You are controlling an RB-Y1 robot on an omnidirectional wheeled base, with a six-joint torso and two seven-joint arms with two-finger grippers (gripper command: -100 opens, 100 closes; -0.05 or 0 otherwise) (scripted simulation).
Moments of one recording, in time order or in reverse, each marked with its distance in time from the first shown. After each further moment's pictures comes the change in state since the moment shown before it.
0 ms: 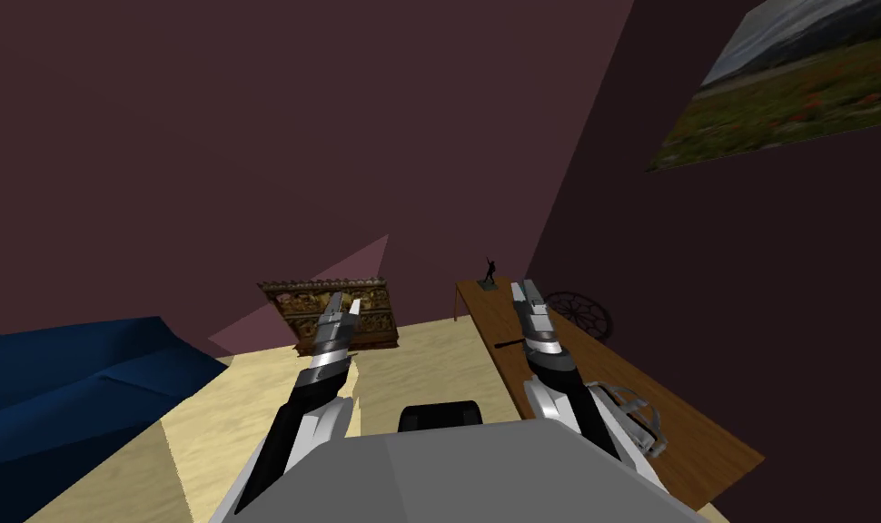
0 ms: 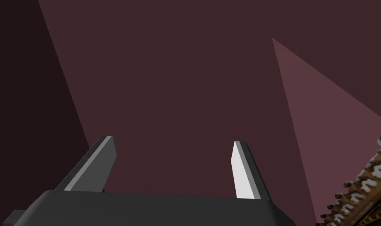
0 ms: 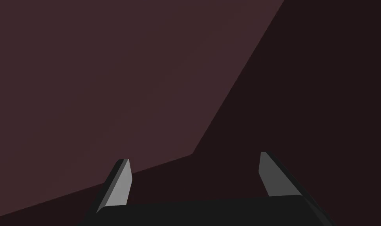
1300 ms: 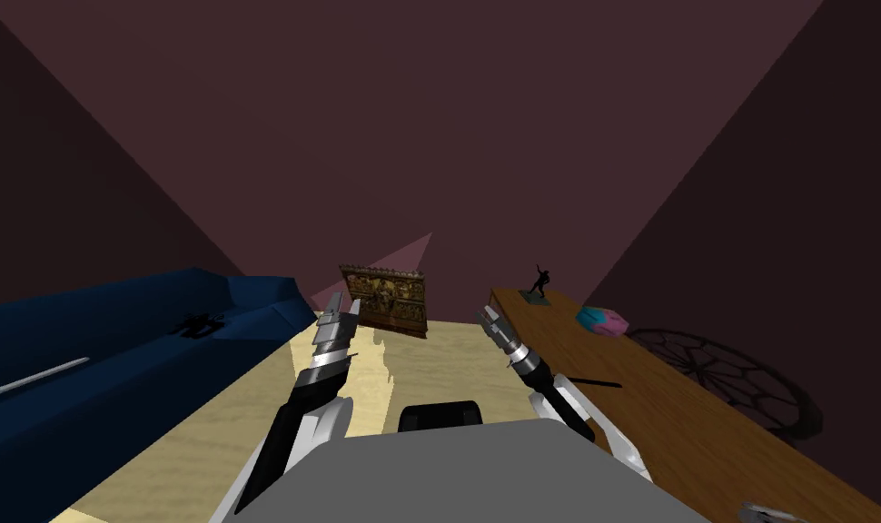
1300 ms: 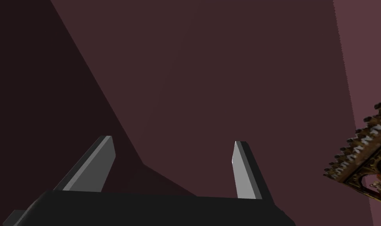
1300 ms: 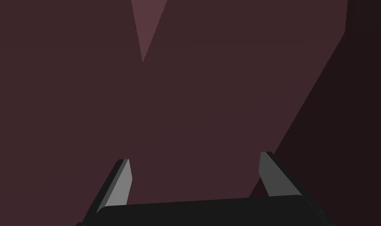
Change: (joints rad) left arm 0.000 0.000 0.000 0.000 0.000 0.000 0.000; right arm -0.090 -0.310 0.128 0.333 0.284 0.032 0.213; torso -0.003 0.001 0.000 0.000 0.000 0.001
